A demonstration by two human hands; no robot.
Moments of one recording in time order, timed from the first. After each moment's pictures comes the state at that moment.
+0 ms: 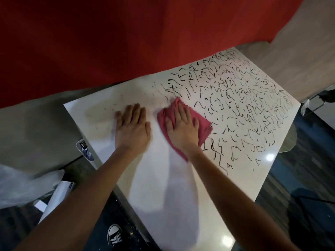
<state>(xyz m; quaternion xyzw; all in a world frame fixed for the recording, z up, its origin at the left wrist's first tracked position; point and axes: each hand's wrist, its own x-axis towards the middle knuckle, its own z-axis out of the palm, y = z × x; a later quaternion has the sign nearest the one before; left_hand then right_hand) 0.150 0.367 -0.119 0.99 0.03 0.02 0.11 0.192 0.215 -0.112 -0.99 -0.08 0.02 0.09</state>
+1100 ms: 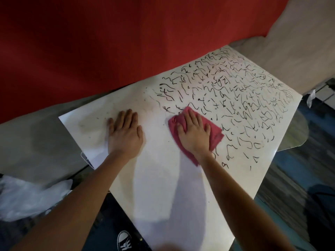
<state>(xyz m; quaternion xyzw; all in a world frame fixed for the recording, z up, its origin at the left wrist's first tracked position) 0.154 0.363 -0.114 1.00 0.05 -0.02 0.07 0.194 0.165 -0.101 -0.99 -0.01 0.04 0.11</state>
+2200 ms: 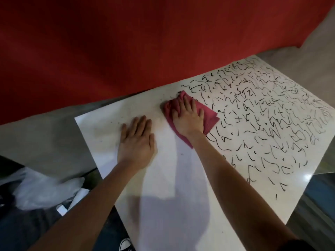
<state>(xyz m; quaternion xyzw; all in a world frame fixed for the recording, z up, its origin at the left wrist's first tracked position) 0.156 0.363 -0.119 0.99 0.05 -0.01 0.09 0.278 0.227 -0.103 -0.99 -0.12 0.07 0.09</state>
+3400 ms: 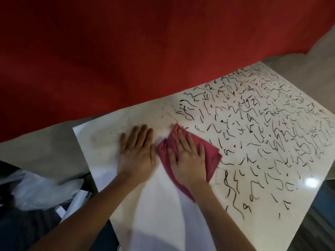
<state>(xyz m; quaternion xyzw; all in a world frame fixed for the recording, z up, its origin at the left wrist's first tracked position) 0.164 0.363 -0.129 0.99 0.05 0.10 0.07 0.188 0.216 -0.101 -0.98 -0.18 0.01 0.11</state>
